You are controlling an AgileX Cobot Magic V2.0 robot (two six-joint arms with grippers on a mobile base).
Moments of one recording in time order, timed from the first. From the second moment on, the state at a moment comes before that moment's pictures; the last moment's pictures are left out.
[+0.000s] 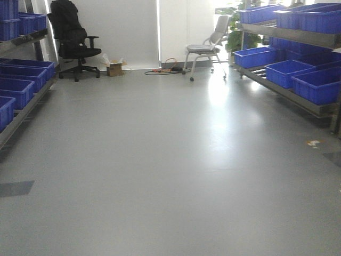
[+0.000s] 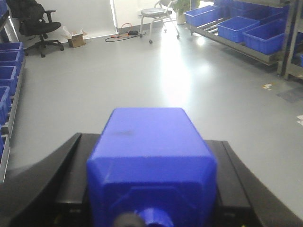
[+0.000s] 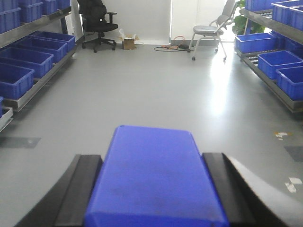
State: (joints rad) left arm -0.32 -0.01 -0.64 0.18 0.91 -0.07; right arm 0.34 0.02 -0.69 -0.22 0.86 0.19
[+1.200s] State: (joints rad) left arm -0.32 -0.01 -0.64 0.18 0.91 -0.07; right arm 0.34 0.02 -0.69 -0.22 0.86 0.19
